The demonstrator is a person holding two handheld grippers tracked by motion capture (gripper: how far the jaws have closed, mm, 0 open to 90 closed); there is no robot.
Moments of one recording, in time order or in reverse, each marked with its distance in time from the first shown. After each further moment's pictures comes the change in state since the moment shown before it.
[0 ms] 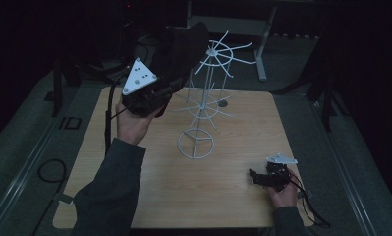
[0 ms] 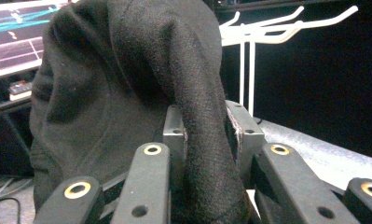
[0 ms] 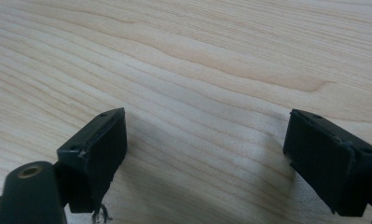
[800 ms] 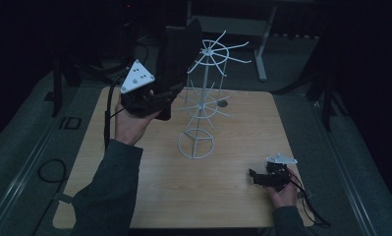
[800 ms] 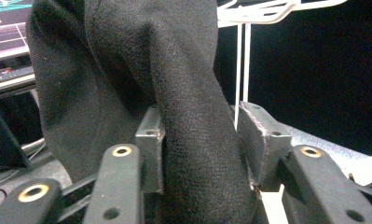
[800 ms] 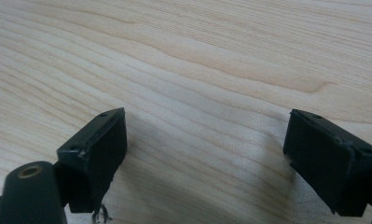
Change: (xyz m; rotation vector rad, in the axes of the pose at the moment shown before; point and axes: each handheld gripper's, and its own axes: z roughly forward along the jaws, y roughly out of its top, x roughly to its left) left arm 0.007 -0.007 0.001 0.030 -0.022 -0.027; right arm 0.000 0.000 0.000 0.001 0.002 -0.002
